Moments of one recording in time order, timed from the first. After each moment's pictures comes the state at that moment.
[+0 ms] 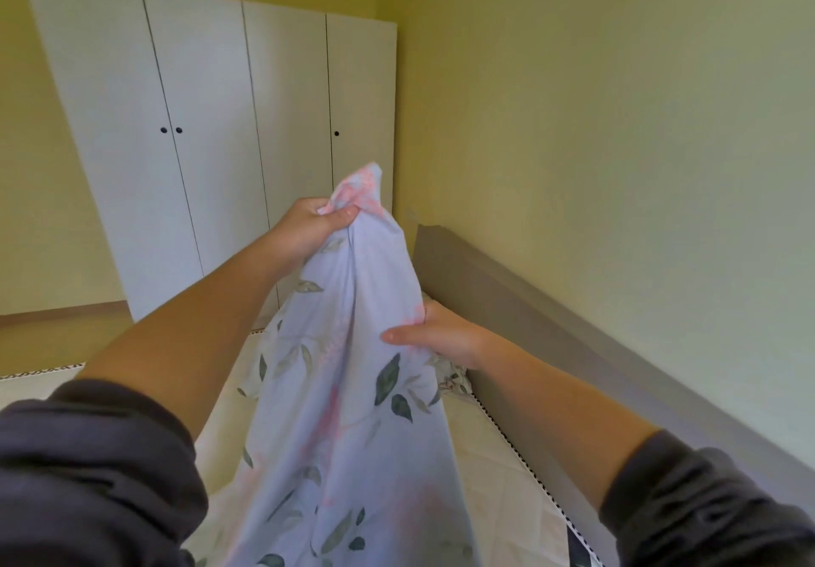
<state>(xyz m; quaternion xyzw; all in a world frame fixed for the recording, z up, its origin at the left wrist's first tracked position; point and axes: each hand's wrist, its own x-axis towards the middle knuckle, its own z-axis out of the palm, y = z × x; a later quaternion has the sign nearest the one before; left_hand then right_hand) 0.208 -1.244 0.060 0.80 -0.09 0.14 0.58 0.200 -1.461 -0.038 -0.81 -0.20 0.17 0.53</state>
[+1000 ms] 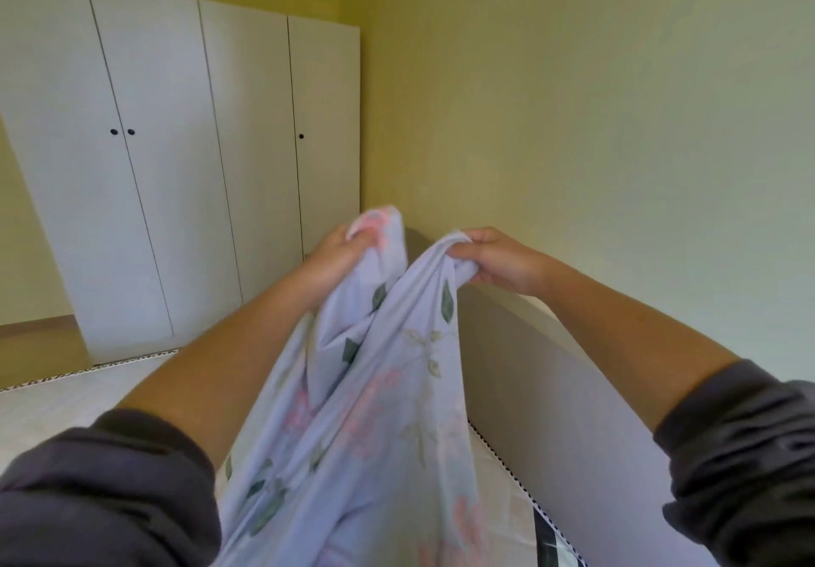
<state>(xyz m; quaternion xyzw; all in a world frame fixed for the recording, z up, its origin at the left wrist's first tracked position) 0.183 -1.315 0.035 0.78 -0.12 0.08 0.60 0.196 -1.556 0.051 -0.81 -0.18 0.06 0.56</state>
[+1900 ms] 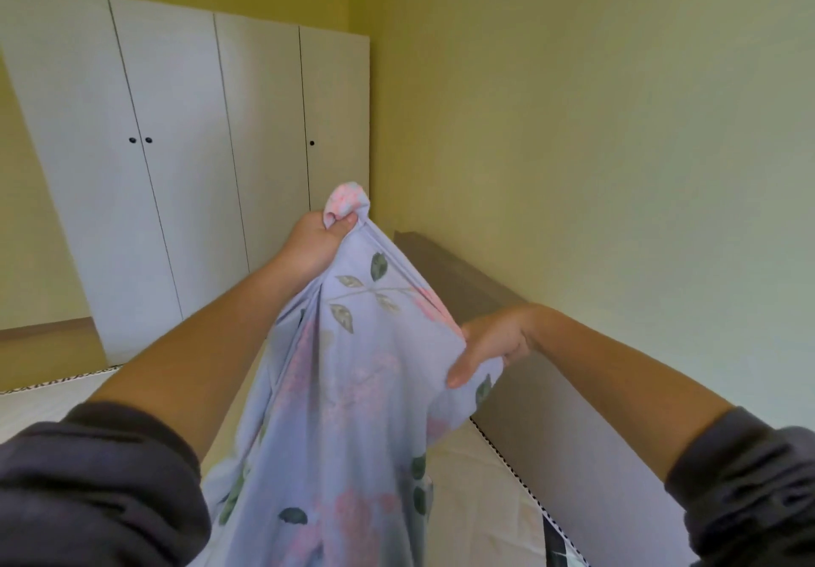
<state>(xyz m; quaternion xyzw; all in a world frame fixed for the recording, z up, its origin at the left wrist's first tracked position) 0.188 -1.292 0.055 0.81 -0.07 0.23 0.54 0.170 -1.551 0.003 -0.85 -0.16 0.42 0.28</state>
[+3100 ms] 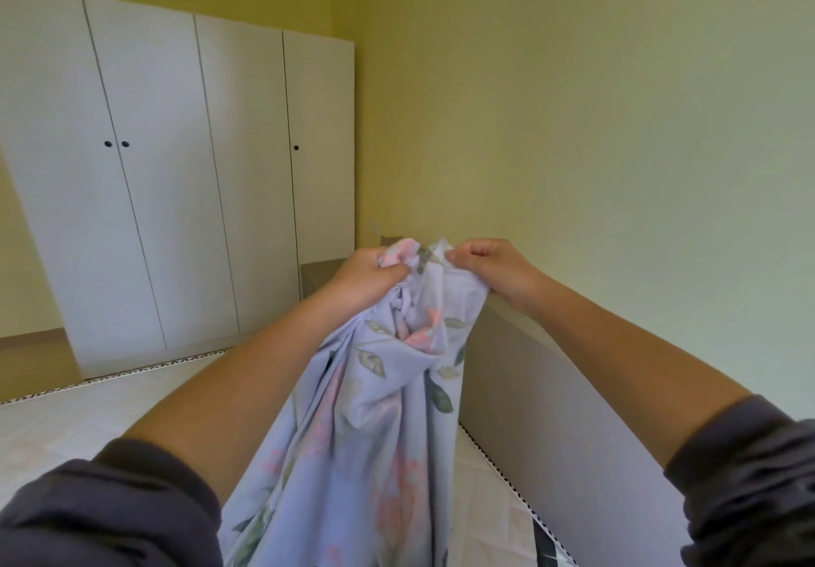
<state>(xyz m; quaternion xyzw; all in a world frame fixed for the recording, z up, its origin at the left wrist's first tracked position) 0.188 -1.348 0.027 0.82 -0.15 0.09 0.54 0.179 -1.553 0.051 -0.81 -0.13 -0.07 0.57</state>
